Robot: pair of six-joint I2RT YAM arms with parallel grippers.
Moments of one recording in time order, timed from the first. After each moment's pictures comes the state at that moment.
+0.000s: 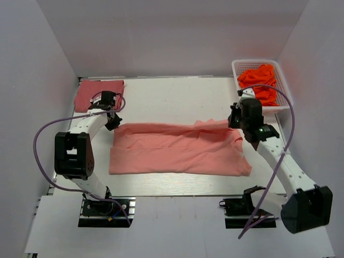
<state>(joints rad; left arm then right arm) -0.08 1.67 1.16 -0.58 -0.27 -0.72 0.28 1.13 0.91 -0.35 0.09 0.18</state>
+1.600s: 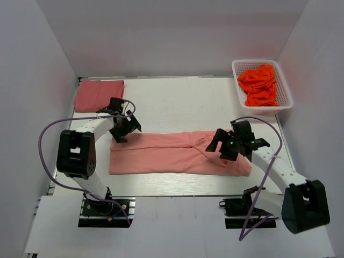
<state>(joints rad) -0.14 1.67 1.07 -0.56 0.07 -0.73 0.30 1.09 0.61 -0.47 -0.29 0.63</state>
